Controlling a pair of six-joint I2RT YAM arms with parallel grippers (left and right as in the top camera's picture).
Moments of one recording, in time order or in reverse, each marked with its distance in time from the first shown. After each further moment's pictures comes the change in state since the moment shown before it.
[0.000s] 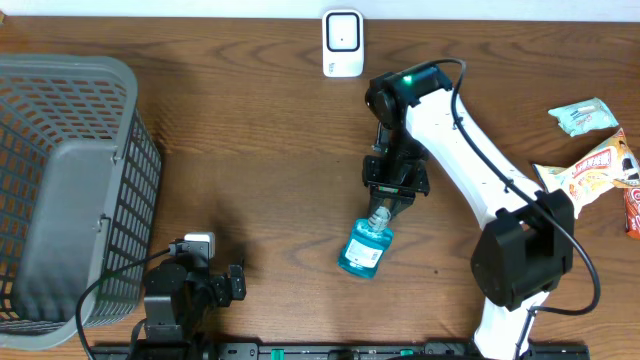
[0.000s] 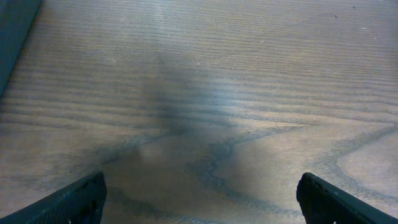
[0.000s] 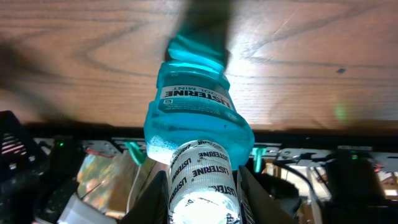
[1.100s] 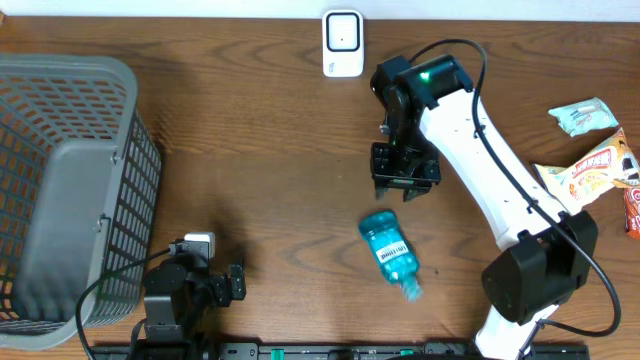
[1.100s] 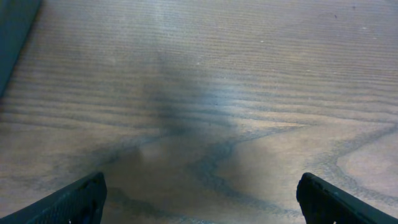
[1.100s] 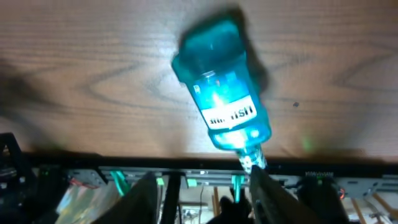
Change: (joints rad) left arm 0.000 0.000 0.000 0.000 0.000 0.000; right arm 0.000 -0.074 0.051 0.047 0.147 0.003
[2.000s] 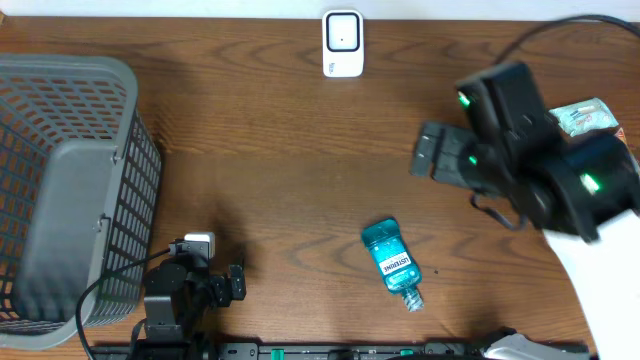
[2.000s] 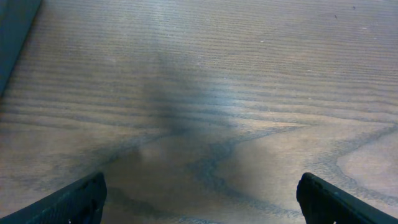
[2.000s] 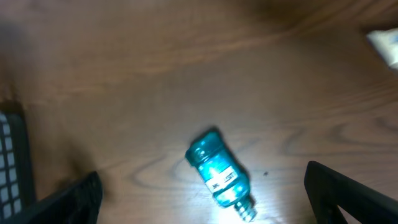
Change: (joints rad) left arm 0.000 0.000 0.000 0.000 0.000 0.000; right arm 0.022 -0.526 0.016 0.153 0.364 0.184
